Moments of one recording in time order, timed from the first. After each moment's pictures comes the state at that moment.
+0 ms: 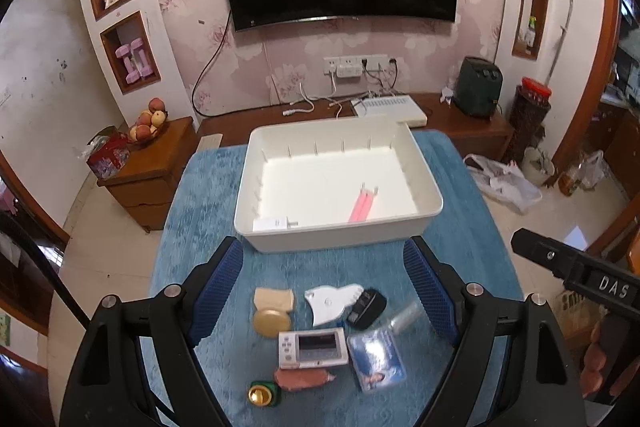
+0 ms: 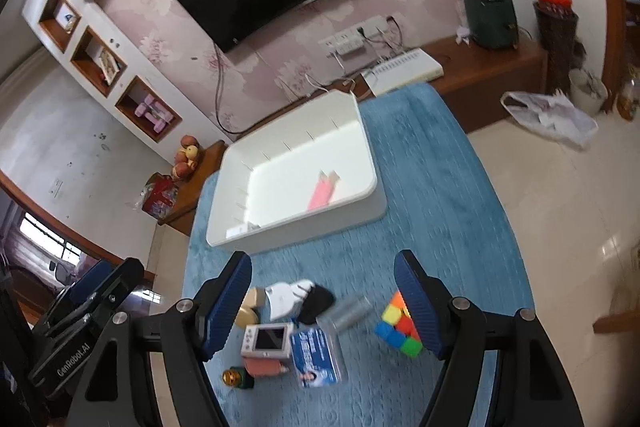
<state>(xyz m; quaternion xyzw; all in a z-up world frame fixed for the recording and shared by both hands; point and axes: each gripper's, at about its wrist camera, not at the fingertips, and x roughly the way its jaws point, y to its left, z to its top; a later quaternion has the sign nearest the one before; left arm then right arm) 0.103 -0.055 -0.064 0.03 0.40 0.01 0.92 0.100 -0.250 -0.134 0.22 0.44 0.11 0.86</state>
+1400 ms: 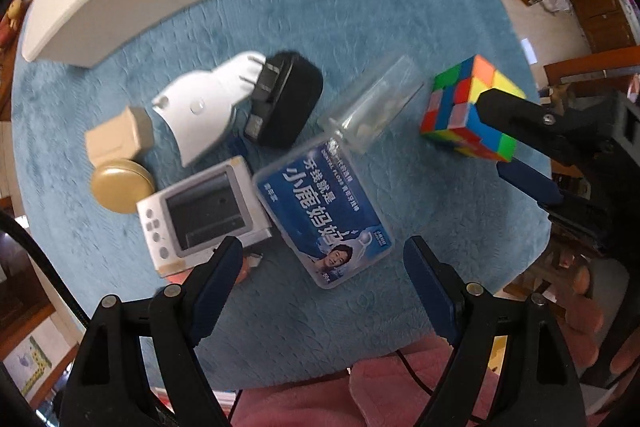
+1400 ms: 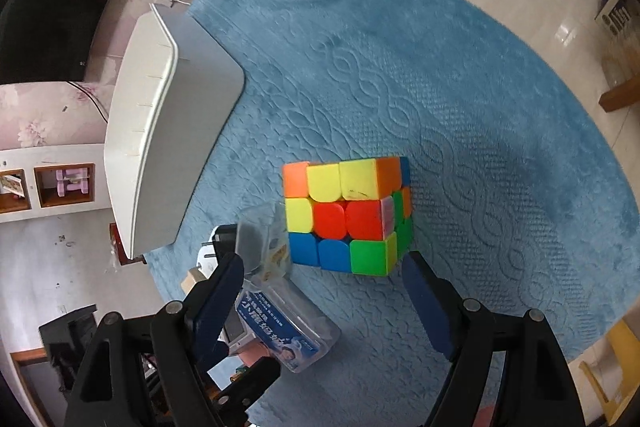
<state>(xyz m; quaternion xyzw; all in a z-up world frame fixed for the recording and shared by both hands) 0.143 -0.097 -0.248 0.06 0.75 -0.13 0.65 0.099 -0.263 -0.296 0.42 0.60 -0.04 0.68</state>
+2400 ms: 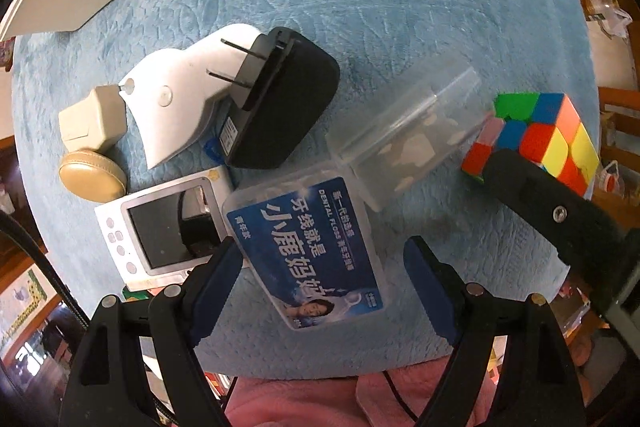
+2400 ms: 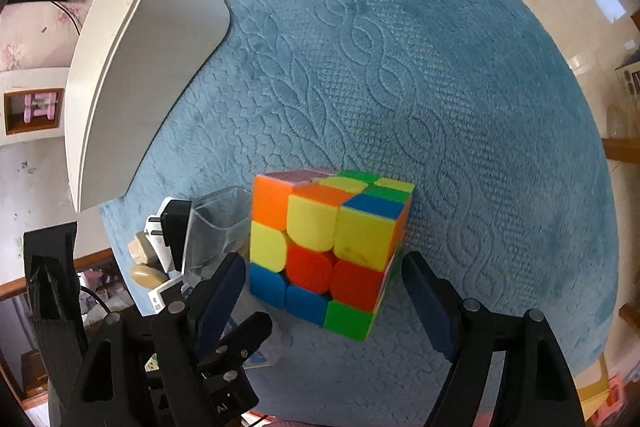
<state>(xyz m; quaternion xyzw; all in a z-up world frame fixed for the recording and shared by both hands) 0.177 -0.135 -0.292 0.05 0.80 -0.03 0.60 0.145 -0.249 -0.325 0.31 0.69 0.01 0.65</state>
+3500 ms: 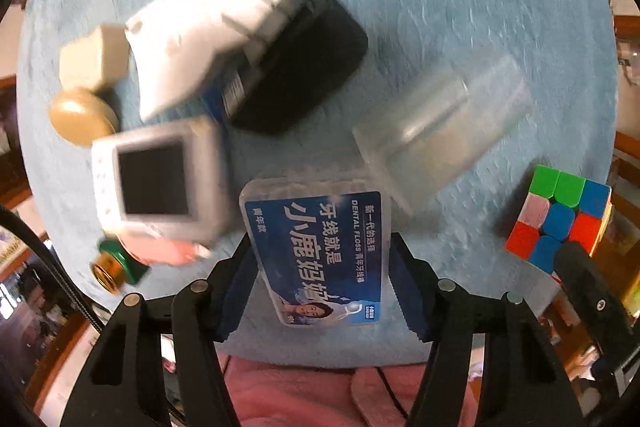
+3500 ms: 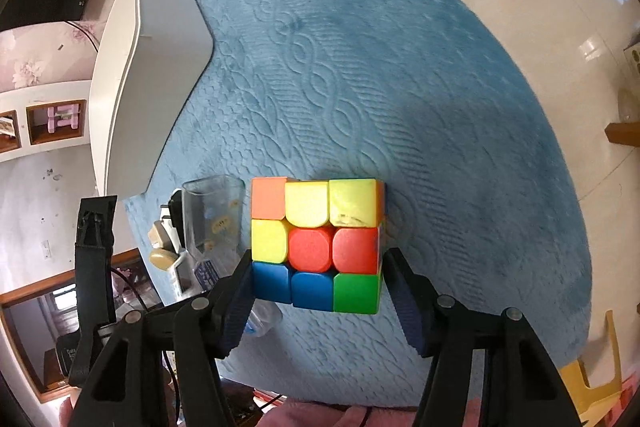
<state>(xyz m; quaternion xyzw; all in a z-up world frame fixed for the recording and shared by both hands) 0.181 -0.119 -0.328 -0.01 0.82 0.03 0.57 0.108 -0.325 -0.313 0.36 0.67 0.03 0.65</state>
